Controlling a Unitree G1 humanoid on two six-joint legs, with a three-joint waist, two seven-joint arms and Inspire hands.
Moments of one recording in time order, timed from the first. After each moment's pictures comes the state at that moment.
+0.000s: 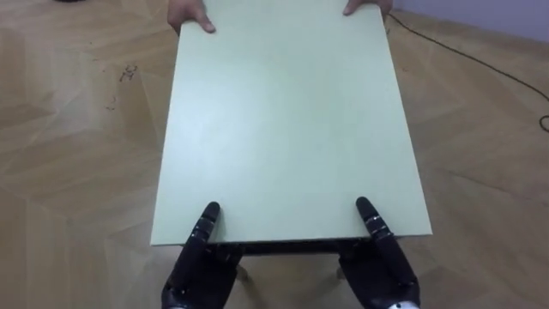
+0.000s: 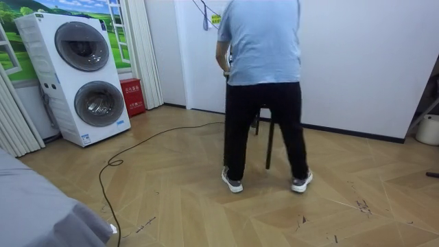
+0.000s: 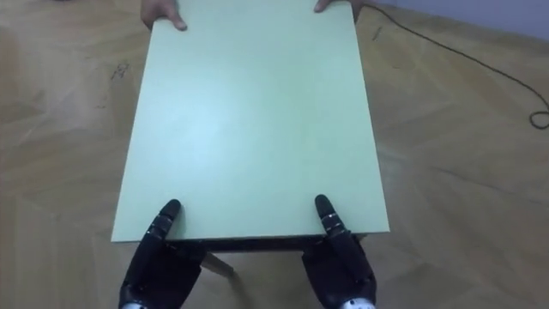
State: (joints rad) left arm 0.41 0.12 -0.20 0.11 -1.22 0.02 -0.17; right arm 0.34 -0.22 0.29 0.19 1.42 -0.07 0.27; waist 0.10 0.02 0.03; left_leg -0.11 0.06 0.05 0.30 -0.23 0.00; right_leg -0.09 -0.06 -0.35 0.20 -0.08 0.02
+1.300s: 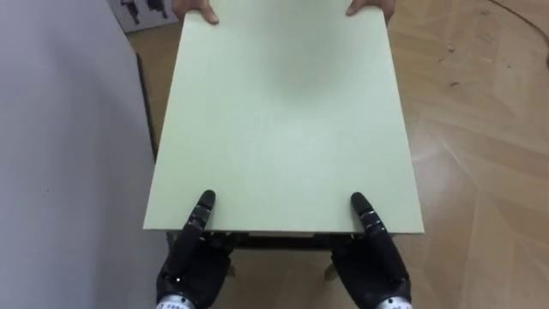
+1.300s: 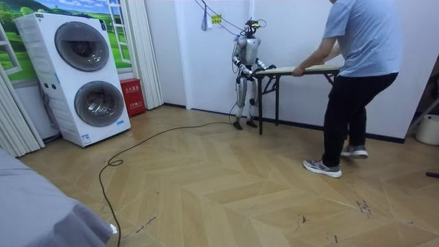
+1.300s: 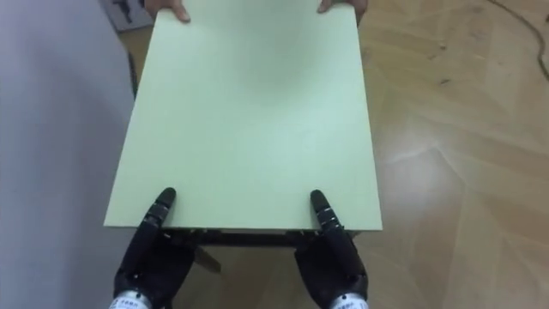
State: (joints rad) left arm 0.38 0.12 -0.19 0.09 -1.18 -0.01 -0.12; right arm 0.34 -0.18 0.29 0.18 1.43 -0.05 0.24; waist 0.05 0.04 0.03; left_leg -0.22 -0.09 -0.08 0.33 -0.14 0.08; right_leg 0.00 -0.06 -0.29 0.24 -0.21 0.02
